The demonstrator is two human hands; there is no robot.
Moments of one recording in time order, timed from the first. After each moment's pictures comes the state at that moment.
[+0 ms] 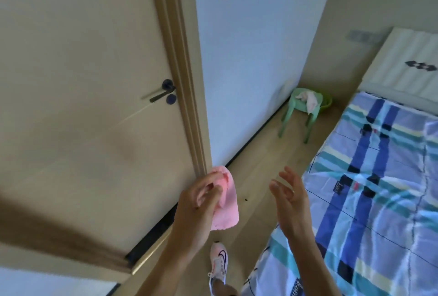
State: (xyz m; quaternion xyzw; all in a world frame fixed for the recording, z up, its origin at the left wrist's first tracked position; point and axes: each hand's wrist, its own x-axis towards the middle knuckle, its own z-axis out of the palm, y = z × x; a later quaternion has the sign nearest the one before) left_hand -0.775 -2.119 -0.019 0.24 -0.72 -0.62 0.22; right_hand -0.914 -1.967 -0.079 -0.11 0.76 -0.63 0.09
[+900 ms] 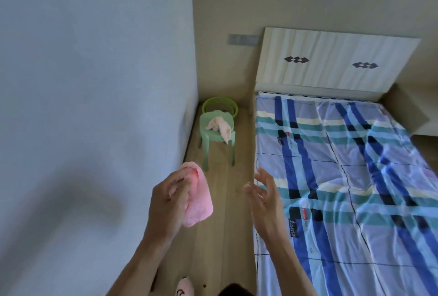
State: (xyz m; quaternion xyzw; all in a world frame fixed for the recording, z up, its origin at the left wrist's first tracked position) left_hand -1.401 -2.292 -0.045 0.10 -0.76 -0.64 0.06; right_hand -1.413 -2.083 -0.075 0.10 0.78 -0.62 -0.02
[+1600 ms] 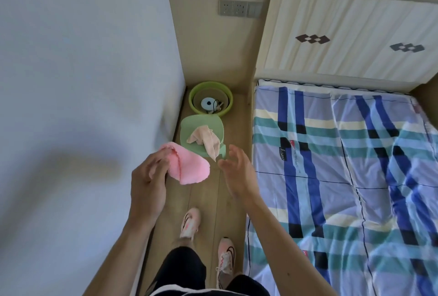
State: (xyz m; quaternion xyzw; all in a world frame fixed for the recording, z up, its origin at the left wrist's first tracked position) left_hand -1.795 -2.265 -0.122 0.19 -0.77 -0.61 0.08; right_hand -1.843 -2.062 -0.162 0.11 0.82 -0.55 0.13
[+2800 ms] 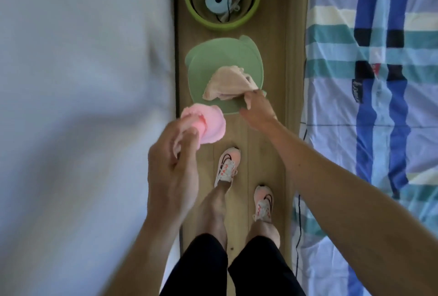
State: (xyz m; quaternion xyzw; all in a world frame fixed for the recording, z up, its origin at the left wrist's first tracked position) left_hand -1.999 -2.315 -0.294 0.15 -0.81 -0.57 -0.06; right_hand -2.095 -2.137 -0.494 0.08 0.90 -0.29 0.31
